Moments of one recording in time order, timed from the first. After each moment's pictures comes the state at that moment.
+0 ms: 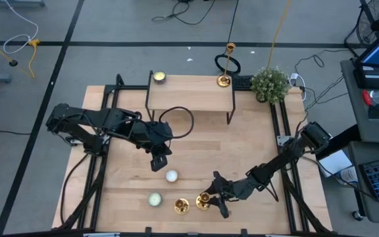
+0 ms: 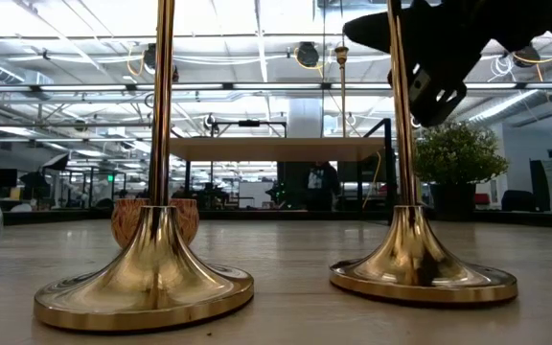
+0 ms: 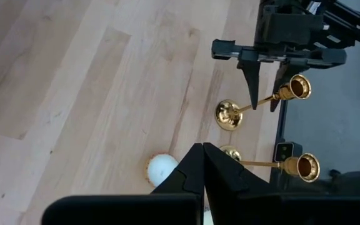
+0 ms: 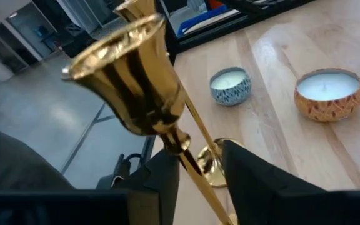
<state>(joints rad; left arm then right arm) -0.21 1.51 1.68 -1.07 0.00 -0.57 0.61 1.77 0.76 0.73 0.34 0.58</state>
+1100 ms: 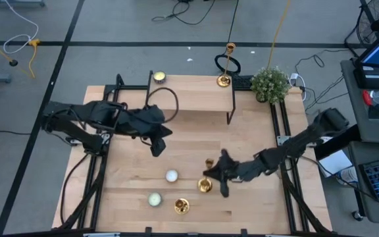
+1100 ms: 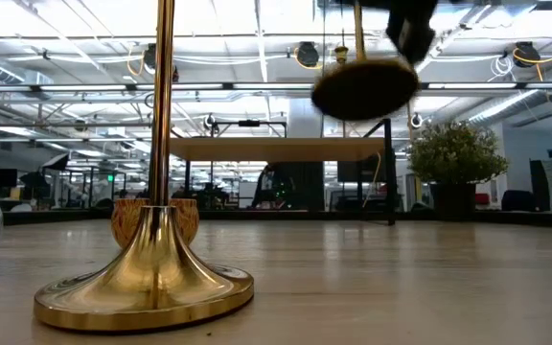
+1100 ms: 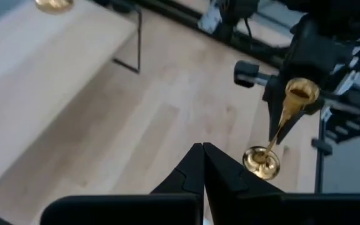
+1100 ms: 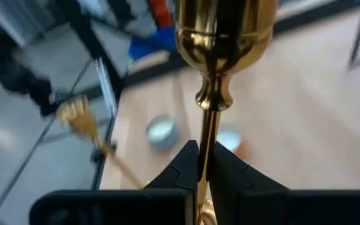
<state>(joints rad) -0.18 1.41 1.68 -0.98 -0.28 -0.55 0.49 1.40 0.80 0.28 0.44 0.53</state>
